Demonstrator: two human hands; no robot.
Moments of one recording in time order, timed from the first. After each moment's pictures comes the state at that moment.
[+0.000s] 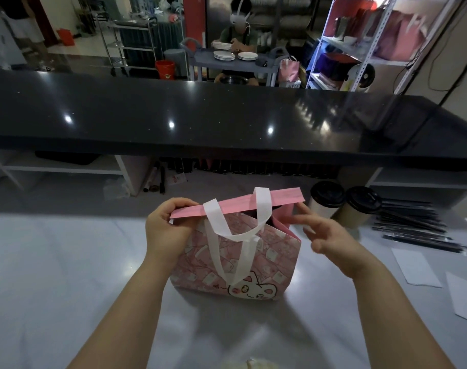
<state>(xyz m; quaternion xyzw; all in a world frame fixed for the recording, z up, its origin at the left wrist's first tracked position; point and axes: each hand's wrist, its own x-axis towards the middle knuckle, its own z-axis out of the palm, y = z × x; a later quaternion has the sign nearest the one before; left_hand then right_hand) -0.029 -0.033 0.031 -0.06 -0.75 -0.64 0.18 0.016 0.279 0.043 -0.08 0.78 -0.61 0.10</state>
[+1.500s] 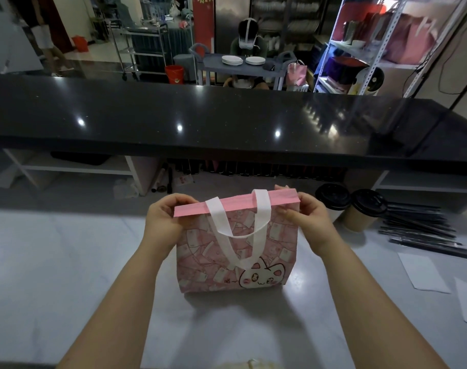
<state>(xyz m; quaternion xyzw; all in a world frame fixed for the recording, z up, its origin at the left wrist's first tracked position) -0.042 -0.053 0.038 -0.06 -0.72 -0.68 0.08 -0.029 0.245 0.033 -0.02 0.70 -0.72 -0.03</state>
